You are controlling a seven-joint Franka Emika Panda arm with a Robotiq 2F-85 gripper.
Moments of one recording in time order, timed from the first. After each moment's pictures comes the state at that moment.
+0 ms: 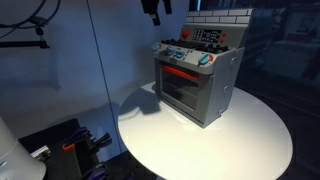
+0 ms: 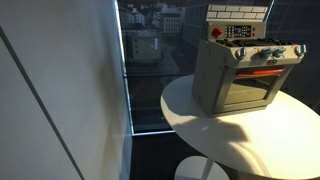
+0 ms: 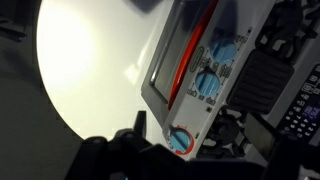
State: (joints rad) arm -0.16 -0.37 0.03 -2.20 0.12 2.18 1.05
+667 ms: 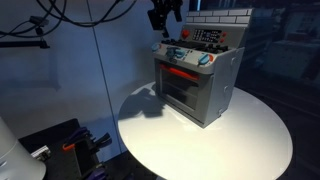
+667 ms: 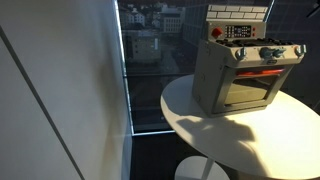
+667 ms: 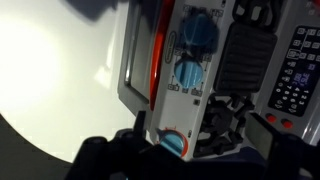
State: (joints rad) arm -0.15 -0.33 0.02 -2.33 0.20 2.51 1.14
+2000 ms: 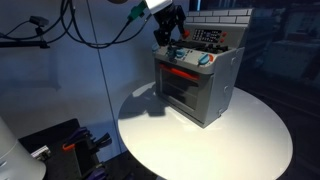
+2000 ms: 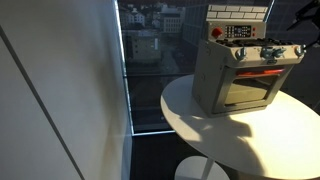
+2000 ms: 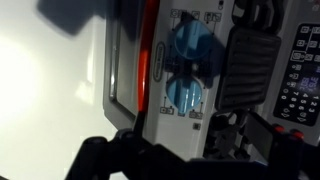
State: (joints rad) arm -0.09 -0.20 0.02 -2.37 0.30 2.76 1.14
